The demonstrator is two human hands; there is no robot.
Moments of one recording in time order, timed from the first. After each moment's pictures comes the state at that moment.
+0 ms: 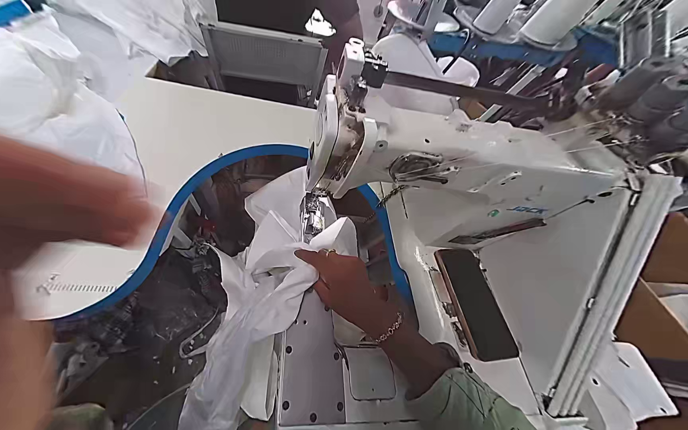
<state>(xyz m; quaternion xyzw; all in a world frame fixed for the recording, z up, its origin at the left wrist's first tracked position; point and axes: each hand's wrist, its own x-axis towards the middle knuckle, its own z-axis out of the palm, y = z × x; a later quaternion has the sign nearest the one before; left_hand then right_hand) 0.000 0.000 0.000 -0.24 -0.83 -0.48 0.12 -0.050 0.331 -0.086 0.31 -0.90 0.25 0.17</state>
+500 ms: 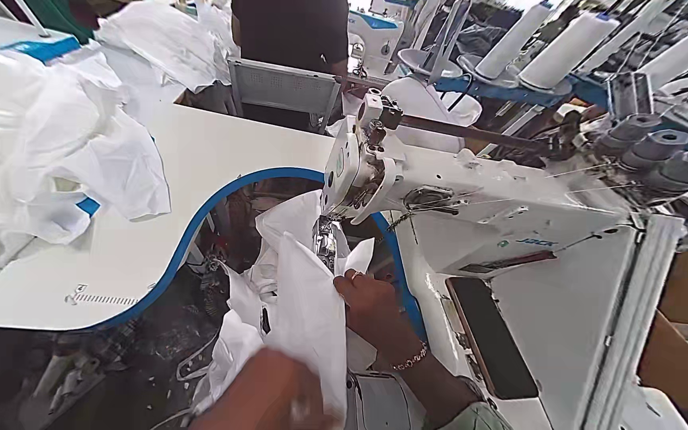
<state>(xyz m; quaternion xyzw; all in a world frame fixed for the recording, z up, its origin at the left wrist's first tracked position) 0.037 0.124 -0.055 -0.30 -0.85 -0.44 -0.06 -0.056 0.342 -0.082 0.34 -0.87 0.10 0.35</state>
